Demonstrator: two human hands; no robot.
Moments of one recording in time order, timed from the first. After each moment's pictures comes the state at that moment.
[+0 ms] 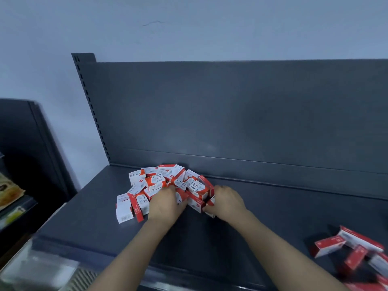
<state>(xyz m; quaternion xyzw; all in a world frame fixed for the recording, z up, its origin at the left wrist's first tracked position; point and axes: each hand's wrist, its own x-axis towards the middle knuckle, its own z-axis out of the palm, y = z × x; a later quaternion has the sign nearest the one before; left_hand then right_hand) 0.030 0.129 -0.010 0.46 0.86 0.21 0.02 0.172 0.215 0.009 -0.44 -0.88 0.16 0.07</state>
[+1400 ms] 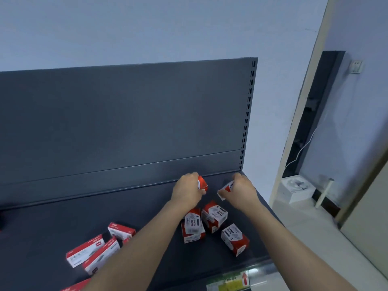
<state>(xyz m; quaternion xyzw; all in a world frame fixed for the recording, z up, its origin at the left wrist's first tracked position) 0.568 0.372 0.028 0.67 0.71 0.19 0.11 0.715 0.378 0.029 -0.68 -0.68 0.18 0.21</state>
